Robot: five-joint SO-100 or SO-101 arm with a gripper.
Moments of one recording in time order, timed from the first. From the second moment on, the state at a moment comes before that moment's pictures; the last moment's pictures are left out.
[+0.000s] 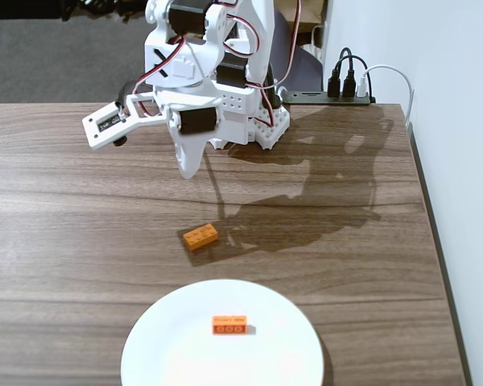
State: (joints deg) arm 19.1 123.9 119.3 79.8 -37.6
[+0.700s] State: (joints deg) arm 20.8 112.8 119.3 72.2 -41.0
